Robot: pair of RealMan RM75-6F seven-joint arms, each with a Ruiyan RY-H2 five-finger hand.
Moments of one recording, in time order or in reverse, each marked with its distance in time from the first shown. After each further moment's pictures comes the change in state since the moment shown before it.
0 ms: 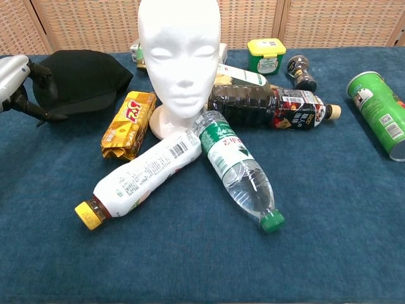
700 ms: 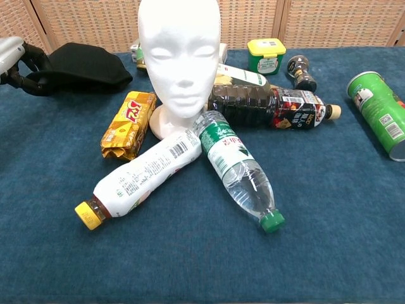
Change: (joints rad) left arm -0.131 0.030 -0.062 0.197 -0.100 -0.187 -0.069; right arm -0.007 0.012 0.011 -0.022 0.003 0.008 -0.023
